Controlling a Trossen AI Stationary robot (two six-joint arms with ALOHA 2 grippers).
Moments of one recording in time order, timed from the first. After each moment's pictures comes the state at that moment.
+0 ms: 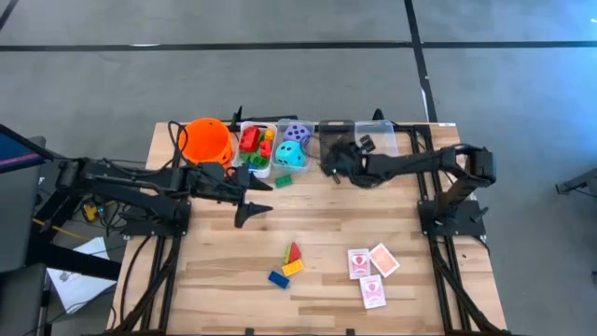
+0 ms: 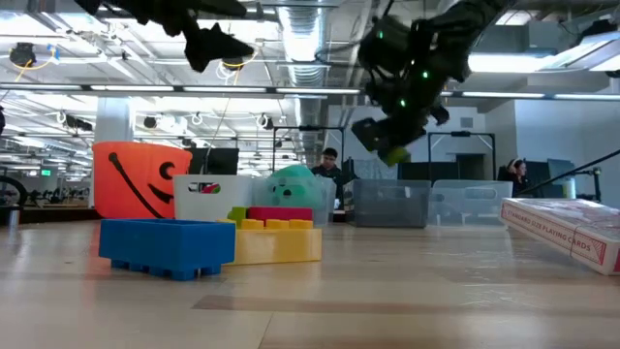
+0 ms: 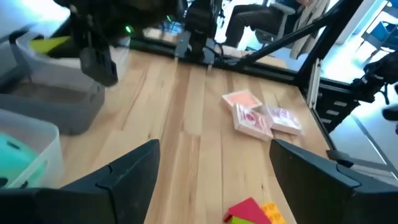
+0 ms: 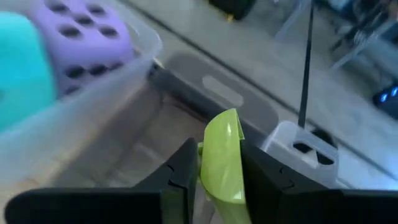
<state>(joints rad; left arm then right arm) -0.02 1.01 0.69 -0.01 -0.02 -0.21 -0.22 1.65 0.99 -0.27 0.91 0.39</state>
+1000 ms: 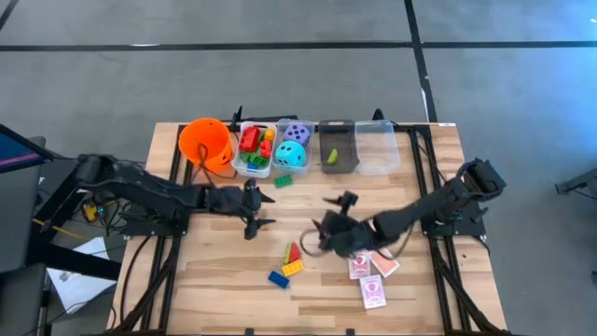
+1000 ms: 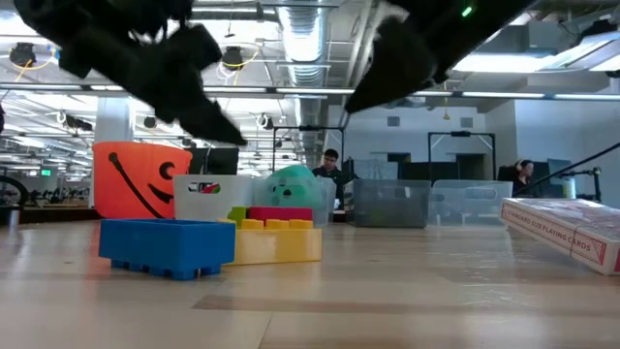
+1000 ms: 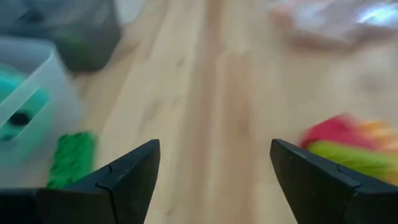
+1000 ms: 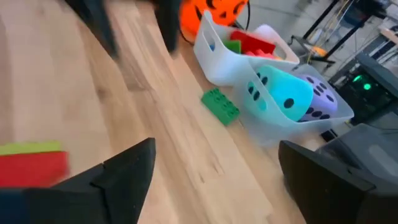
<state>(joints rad) -0.09 1.29 0.46 0.30 -0.21 -0.06 0.40 1.65 0.99 -0.15 0.93 0.30</state>
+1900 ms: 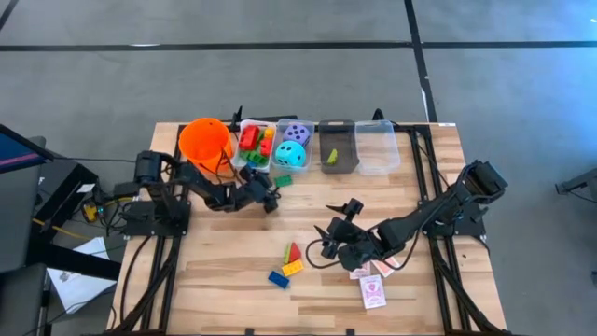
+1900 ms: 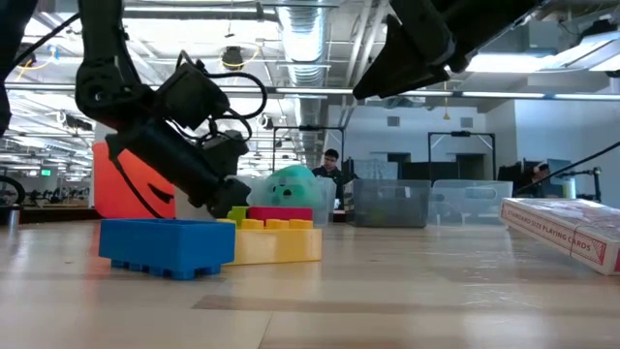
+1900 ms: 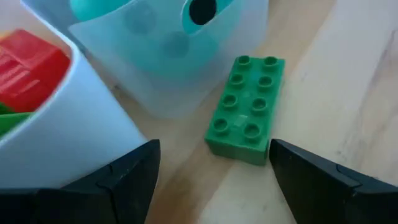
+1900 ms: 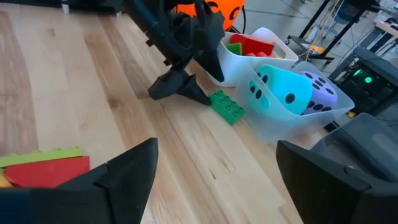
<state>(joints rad) 0.12 1.80 0.46 0.70 -0.61 -0.09 0.48 1.65 0.99 -0.18 1.00 0.43</state>
